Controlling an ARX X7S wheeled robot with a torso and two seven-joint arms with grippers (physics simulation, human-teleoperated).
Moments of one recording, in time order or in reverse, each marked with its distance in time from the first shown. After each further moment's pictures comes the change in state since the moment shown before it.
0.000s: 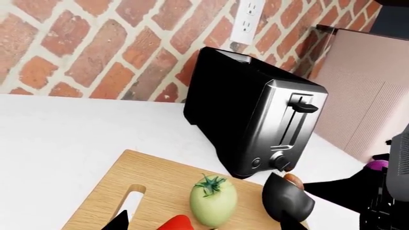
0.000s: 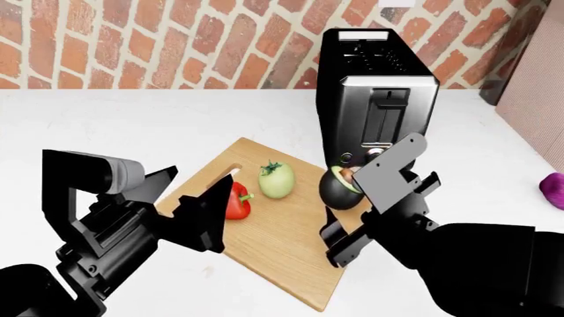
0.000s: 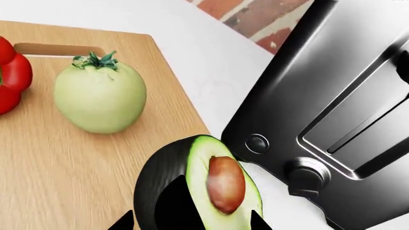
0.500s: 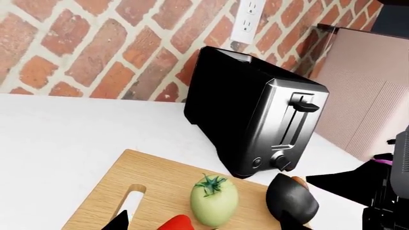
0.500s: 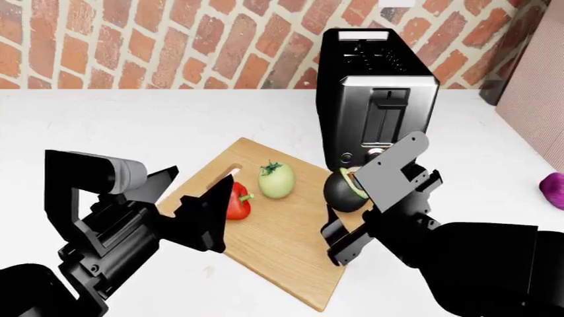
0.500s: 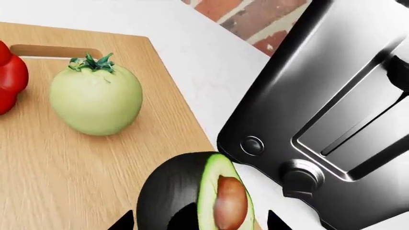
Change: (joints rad) left arm -0.001 0.001 0.011 -0.002 0.010 0.005 0.001; right arm 0.004 0.003 0.003 -0.004 -0.006 0.004 -0.001
